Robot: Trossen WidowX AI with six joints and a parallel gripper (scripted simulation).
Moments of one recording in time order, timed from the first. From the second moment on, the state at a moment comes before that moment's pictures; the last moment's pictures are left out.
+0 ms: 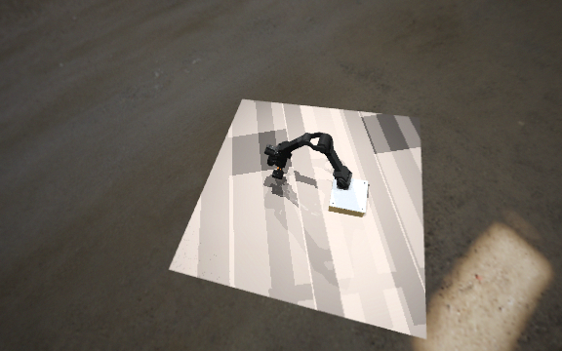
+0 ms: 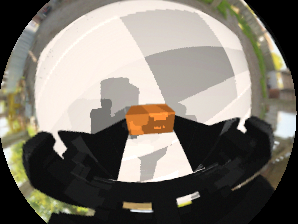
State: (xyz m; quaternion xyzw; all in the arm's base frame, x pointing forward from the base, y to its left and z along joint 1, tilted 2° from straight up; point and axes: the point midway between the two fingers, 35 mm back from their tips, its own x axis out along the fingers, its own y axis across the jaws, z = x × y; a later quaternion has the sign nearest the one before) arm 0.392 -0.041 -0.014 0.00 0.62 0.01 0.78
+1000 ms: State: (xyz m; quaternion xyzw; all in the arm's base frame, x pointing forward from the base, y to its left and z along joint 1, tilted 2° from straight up) arm 0.389 -0.041 -0.018 0.00 0.47 0.01 0.88
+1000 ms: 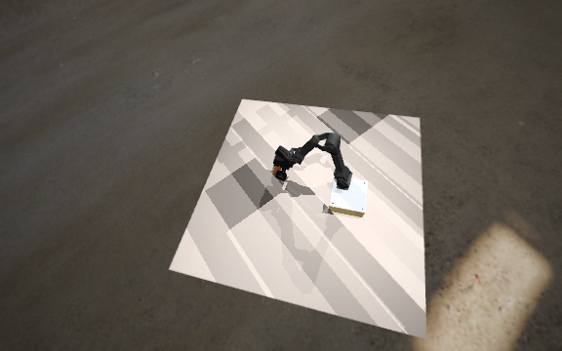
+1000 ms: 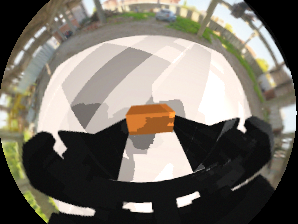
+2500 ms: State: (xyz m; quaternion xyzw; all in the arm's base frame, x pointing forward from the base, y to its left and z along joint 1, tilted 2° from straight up) arm 0.378 -0.040 -0.048 0.00 0.22 0.01 0.98
